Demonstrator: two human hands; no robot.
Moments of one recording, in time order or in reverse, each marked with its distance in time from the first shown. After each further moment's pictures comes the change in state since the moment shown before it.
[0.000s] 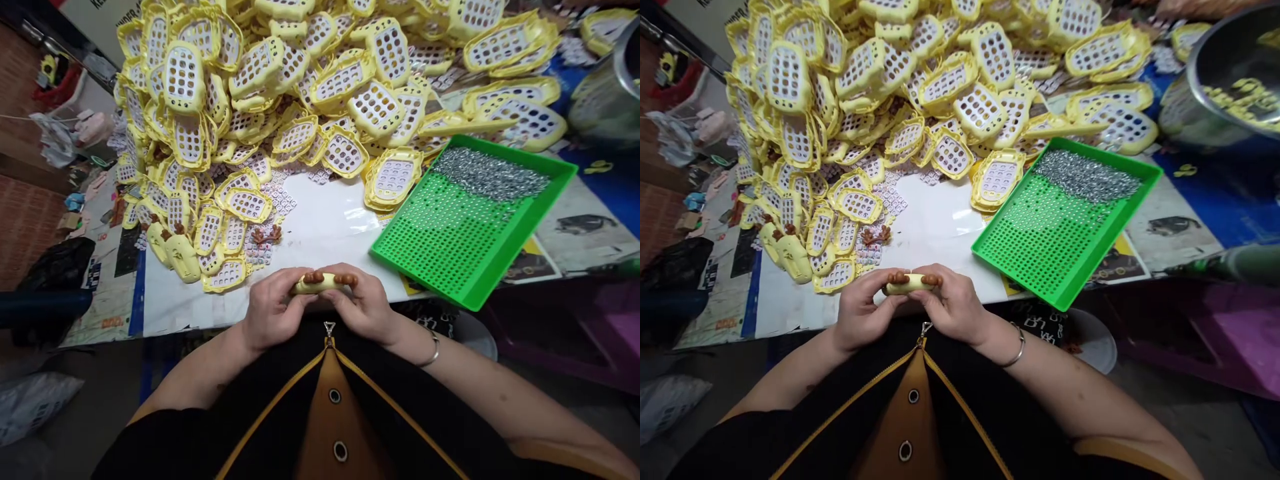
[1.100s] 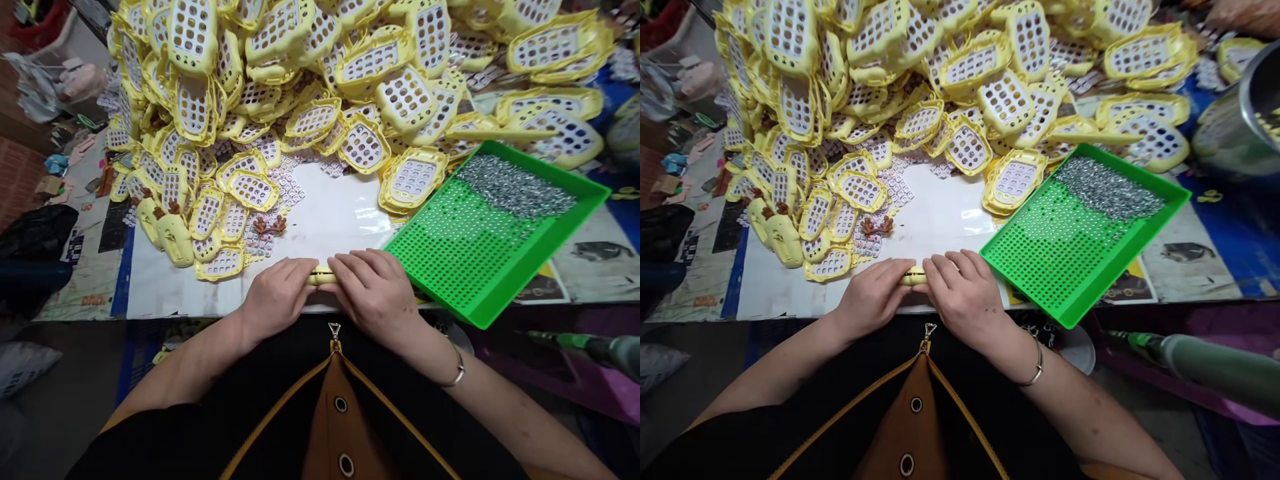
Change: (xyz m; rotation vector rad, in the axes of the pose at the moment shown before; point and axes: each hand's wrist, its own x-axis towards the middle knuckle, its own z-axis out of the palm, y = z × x) left_hand 0.002 -0.016 0.010 0.393 -0.149 0.194; right_hand 0.012 -0.010 -0.018 -1.034 -0.128 -0.370
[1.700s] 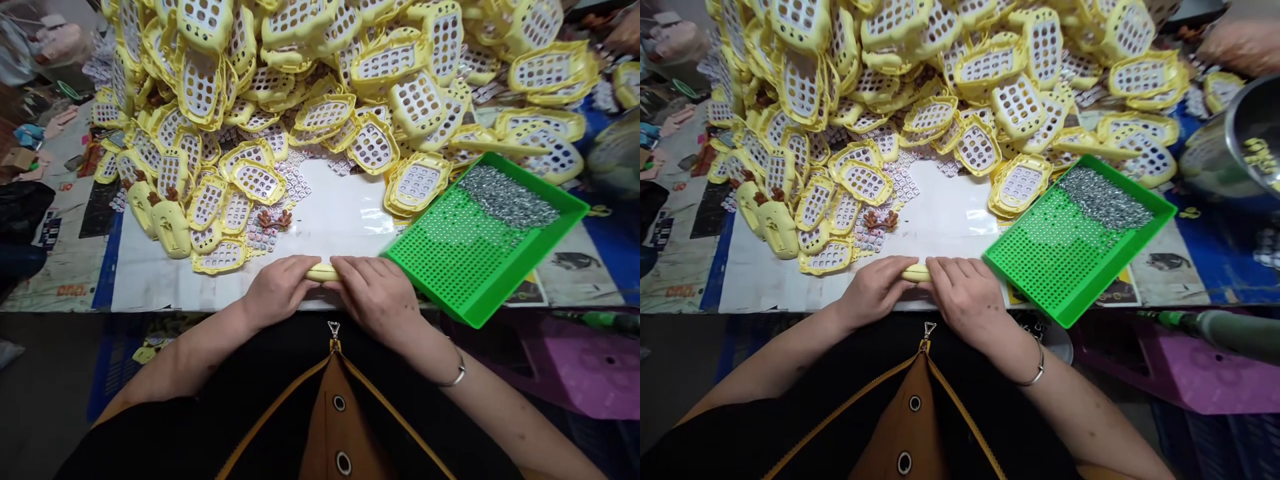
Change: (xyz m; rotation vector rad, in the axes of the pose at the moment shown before) left_hand -0.009 -0.017 0.010 -0.199 0.093 0.000; right_hand -0.002 -0.003 -0.002 0.035 -0.159 -0.012
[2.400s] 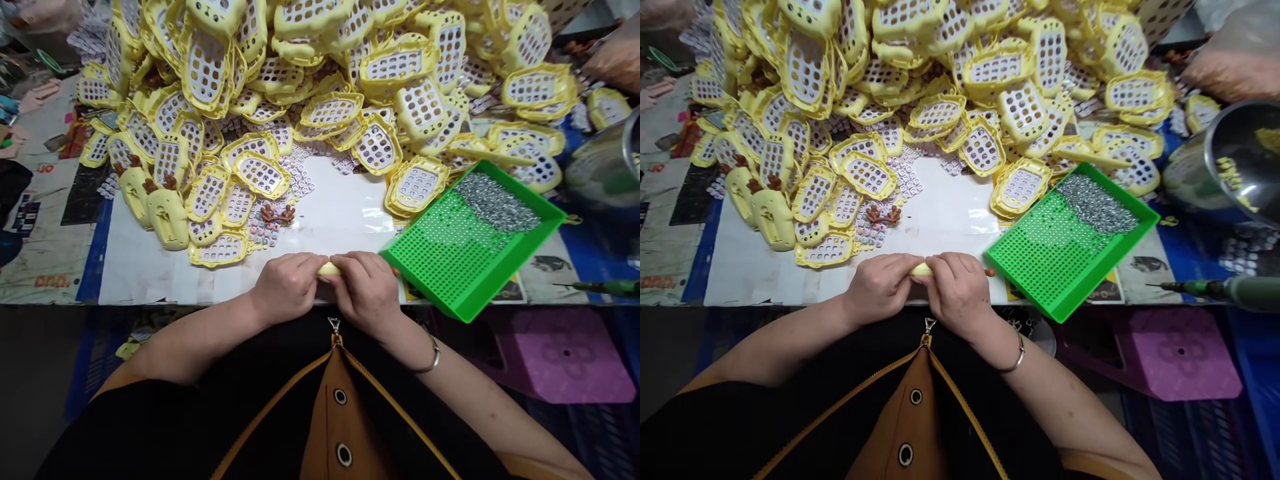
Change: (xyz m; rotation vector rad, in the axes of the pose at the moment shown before) left_hand 0.007 0.013 0.003 0.101 0.037 -0.007; right_hand 0.010 -0.015 0.014 0.120 0.169 0.119
